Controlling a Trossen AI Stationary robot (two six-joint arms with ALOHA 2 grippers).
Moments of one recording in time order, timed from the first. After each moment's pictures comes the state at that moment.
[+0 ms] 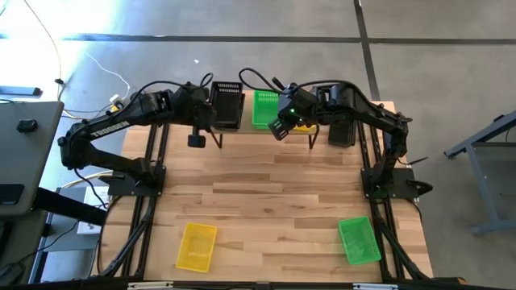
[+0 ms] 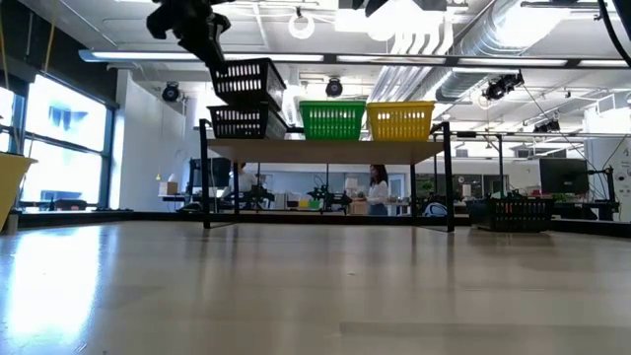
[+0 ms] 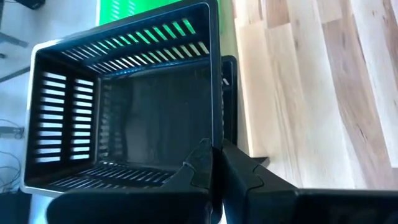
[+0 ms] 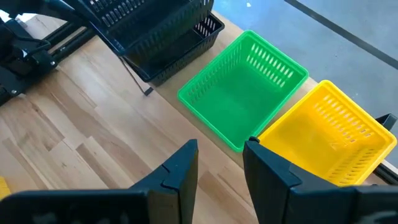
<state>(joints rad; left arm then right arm) 0.52 1.21 1.29 -0.96 -0.12 0.65 -0.09 1.85 2.36 -1.47 0.42 0.59</state>
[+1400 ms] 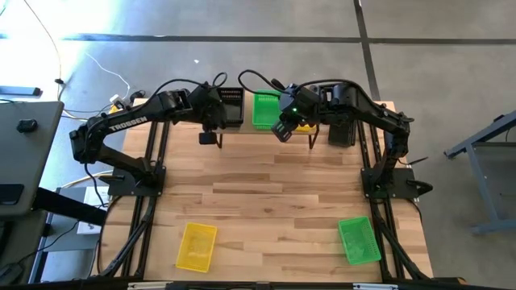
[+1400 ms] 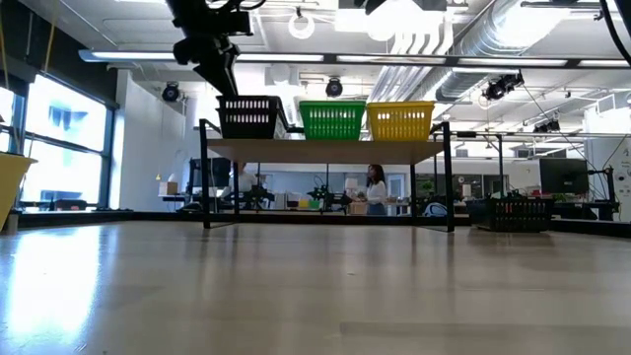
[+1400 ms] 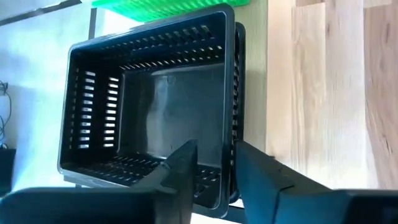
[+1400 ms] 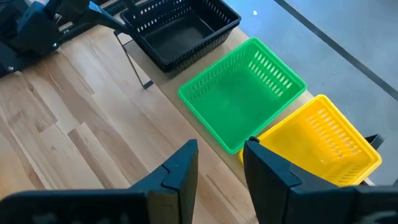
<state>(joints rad) 0.56 1.35 1.29 -0.91 -0.17 0.54 -0.09 1.84 2.36 -1.47 0.41 0.47</state>
